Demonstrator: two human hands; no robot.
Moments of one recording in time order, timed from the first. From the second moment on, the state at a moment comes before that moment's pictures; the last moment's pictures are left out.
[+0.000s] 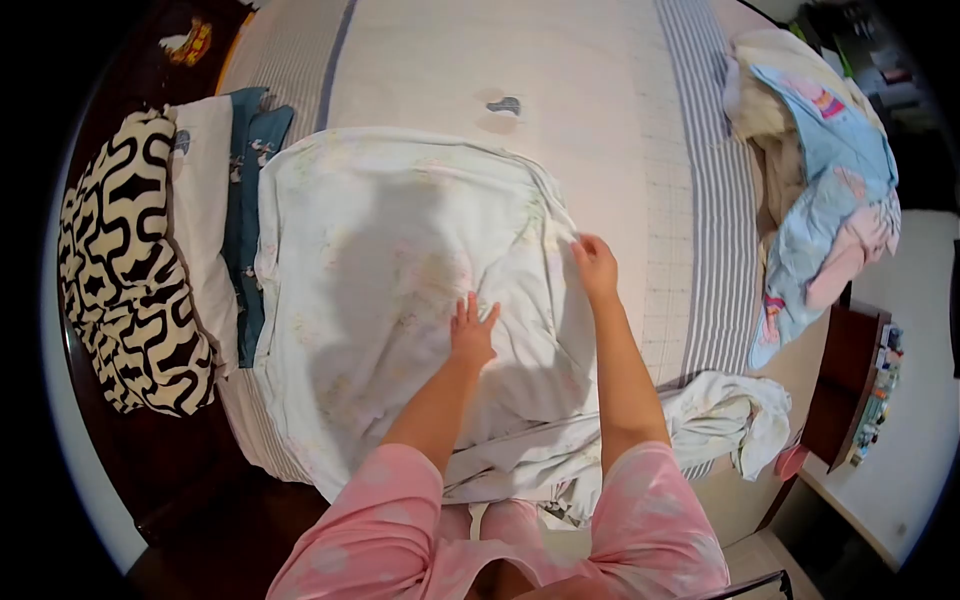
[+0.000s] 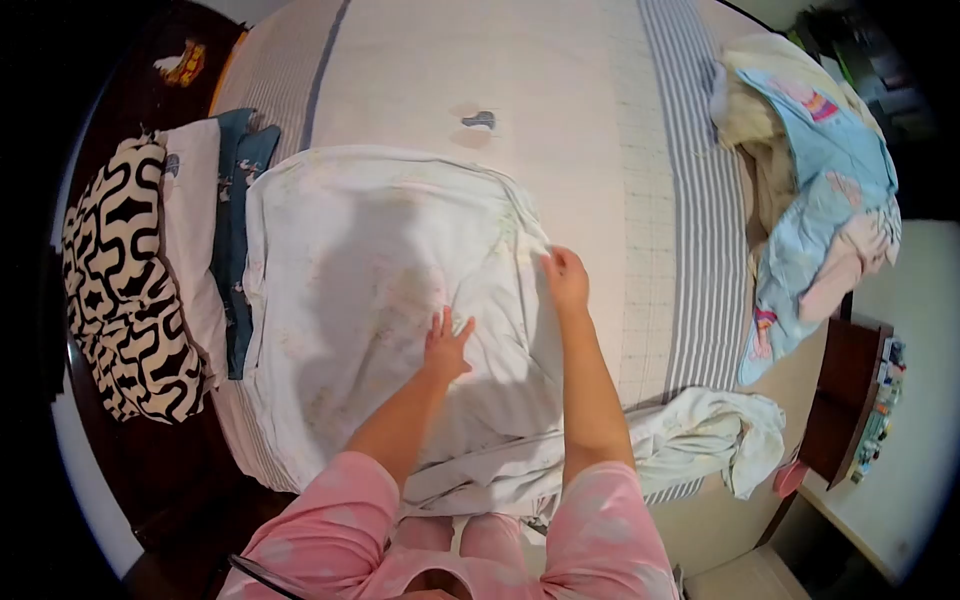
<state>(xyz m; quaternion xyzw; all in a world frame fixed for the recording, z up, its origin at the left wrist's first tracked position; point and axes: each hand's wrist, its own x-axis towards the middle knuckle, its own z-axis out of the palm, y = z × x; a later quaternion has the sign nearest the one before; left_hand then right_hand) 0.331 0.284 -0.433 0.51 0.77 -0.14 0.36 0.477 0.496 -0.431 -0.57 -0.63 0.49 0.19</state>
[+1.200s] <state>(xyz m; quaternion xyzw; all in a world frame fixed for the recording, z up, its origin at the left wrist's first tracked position) 0.393 0.206 -0.273 -0.17 0.63 0.59 0.48 0.966 0.177 -0.227 -0.67 -0.69 0.22 -0.16</state>
